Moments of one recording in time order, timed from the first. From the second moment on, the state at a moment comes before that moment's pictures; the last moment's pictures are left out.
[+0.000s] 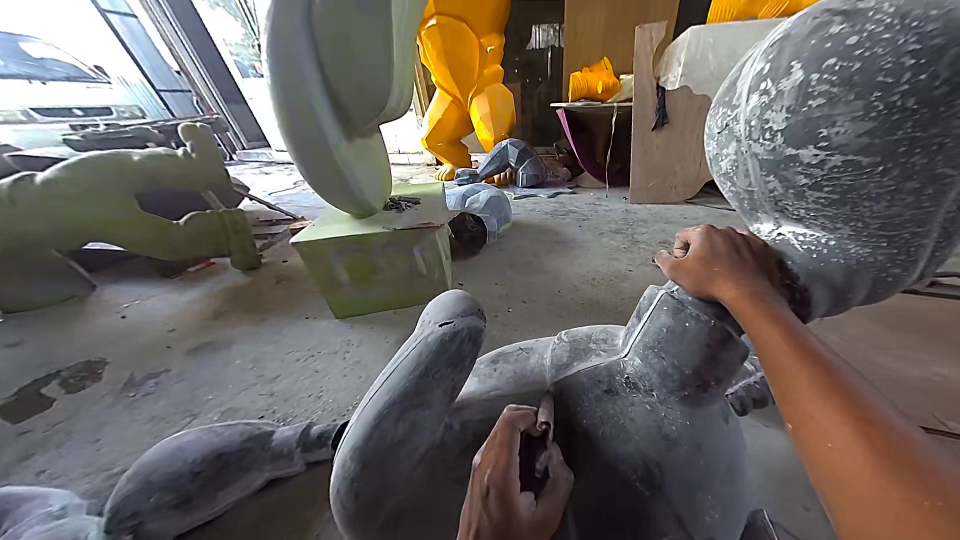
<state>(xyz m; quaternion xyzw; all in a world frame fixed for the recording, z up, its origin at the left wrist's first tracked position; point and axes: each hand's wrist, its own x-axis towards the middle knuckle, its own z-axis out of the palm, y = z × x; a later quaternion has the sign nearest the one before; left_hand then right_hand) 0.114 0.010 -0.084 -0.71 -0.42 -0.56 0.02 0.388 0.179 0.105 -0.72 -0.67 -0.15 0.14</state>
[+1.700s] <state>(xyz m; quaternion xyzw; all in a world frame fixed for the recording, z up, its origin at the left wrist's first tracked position) 0.135 0.072 -0.065 -0.84 -0.45 -0.29 -0.09 0.387 0.182 0.108 -0.71 -0.69 -0.12 0.09</state>
